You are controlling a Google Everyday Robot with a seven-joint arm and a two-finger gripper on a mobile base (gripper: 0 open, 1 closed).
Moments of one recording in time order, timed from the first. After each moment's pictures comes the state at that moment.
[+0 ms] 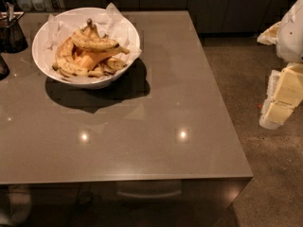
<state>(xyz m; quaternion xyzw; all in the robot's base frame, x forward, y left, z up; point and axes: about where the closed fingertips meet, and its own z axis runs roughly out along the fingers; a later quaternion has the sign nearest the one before) 0.438 -0.217 0.977 -0.60 0.78 -0.03 0.16</state>
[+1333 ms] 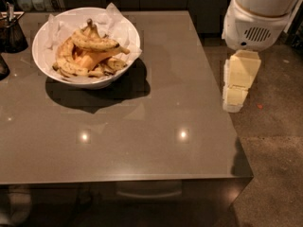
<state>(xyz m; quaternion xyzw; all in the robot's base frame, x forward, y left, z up) 0.480 -0.172 0.966 -0.62 0.77 -0.06 0.08</state>
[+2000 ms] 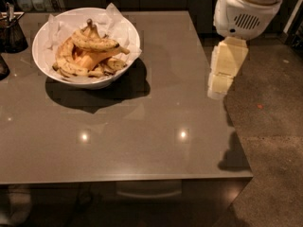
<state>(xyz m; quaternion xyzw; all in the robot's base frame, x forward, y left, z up) 0.497 -0.146 0.983 -0.62 0.77 -0.05 0.13</state>
